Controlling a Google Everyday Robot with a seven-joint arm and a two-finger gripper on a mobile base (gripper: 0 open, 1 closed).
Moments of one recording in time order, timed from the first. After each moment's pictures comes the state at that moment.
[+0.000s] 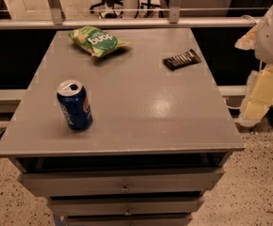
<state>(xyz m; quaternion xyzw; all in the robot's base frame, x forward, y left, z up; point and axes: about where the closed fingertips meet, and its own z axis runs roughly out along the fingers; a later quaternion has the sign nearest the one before) 0.438 -0.217 0.977 -0.60 0.78 -0.04 0.16</state>
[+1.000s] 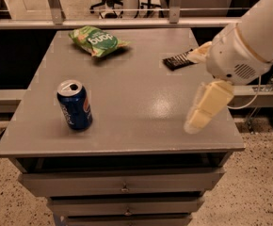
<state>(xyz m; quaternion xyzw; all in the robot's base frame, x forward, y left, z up) 0.448 -0.126 0.947 -0.62 0.74 0.09 0.25</state>
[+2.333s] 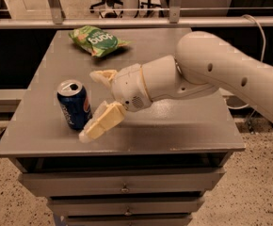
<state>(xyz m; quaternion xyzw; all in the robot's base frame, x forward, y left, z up) 0.467 0.098 0.899 -0.60 0.58 0.38 0.41</state>
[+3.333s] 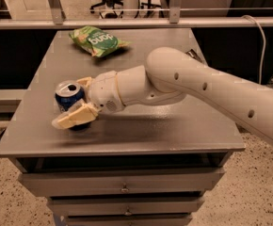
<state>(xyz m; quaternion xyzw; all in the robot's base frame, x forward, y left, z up) 0.494 0.158 0.874 -0.58 0.56 0.40 0.44</state>
